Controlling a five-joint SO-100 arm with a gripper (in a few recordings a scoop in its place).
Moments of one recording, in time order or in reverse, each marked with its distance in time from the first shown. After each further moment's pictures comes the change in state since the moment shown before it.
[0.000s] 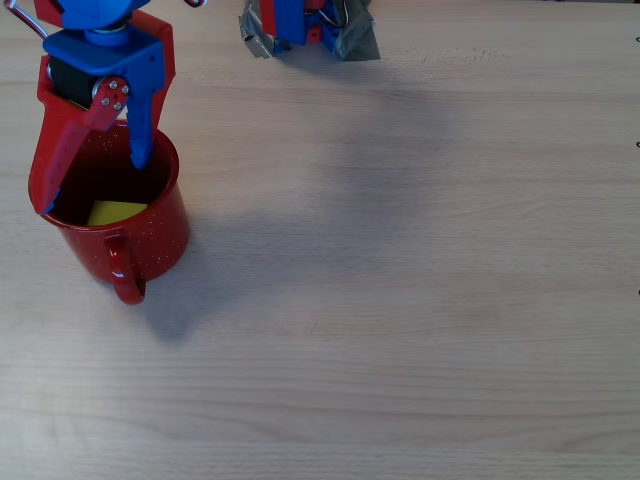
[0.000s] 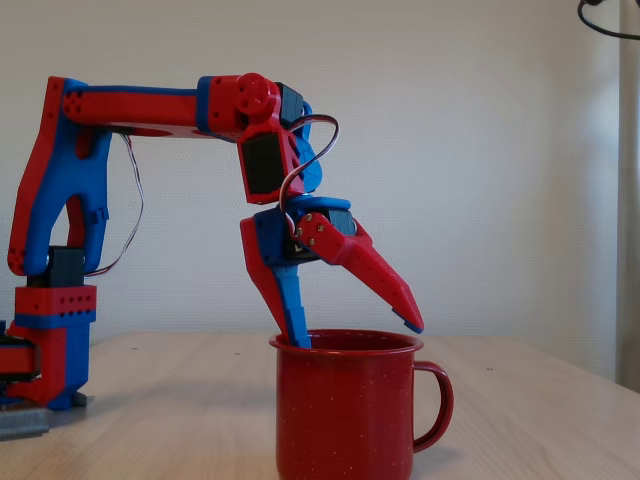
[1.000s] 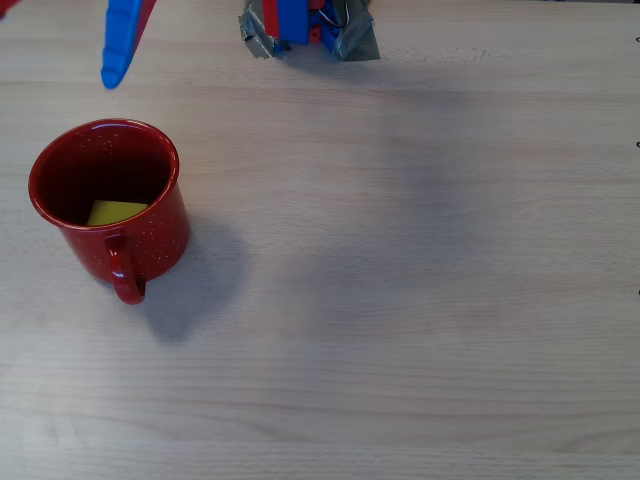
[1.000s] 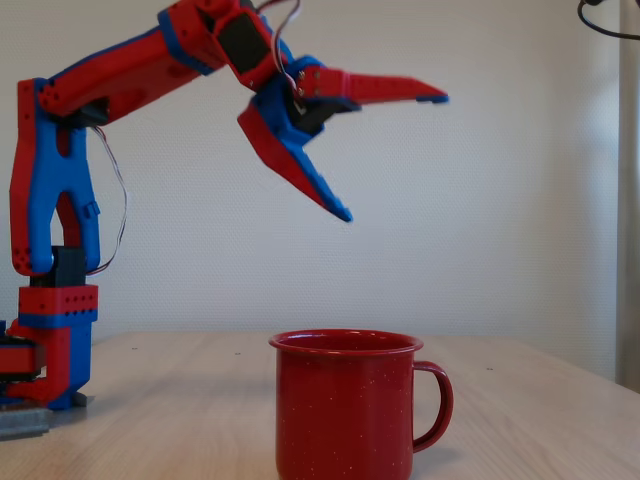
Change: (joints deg) arm -4.7 17.4 -10.0 4.5 -3.7
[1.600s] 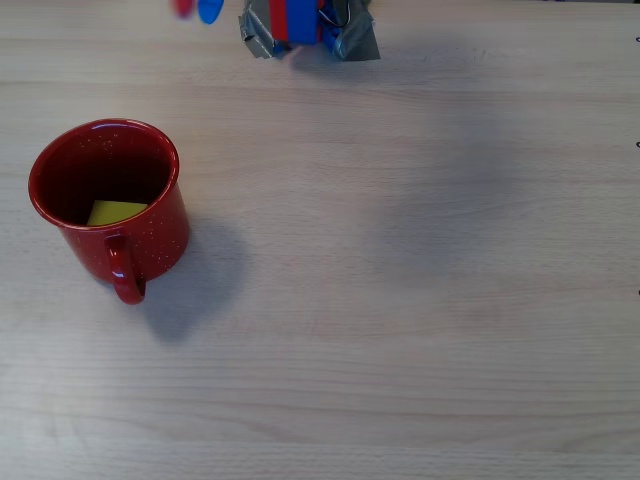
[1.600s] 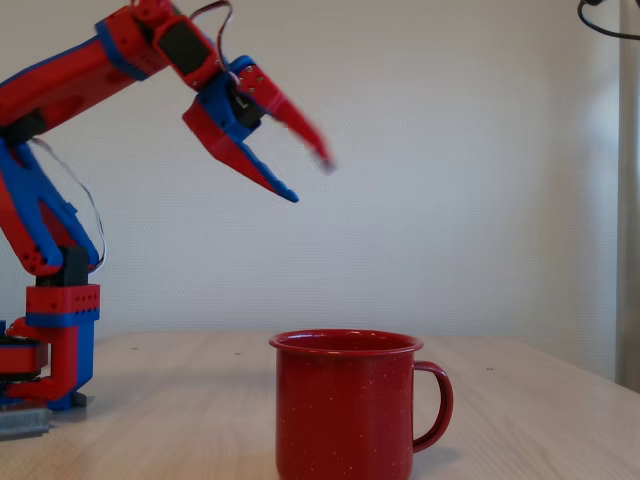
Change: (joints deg) arm -10.5 28.8 25.0 -2.1 -2.8
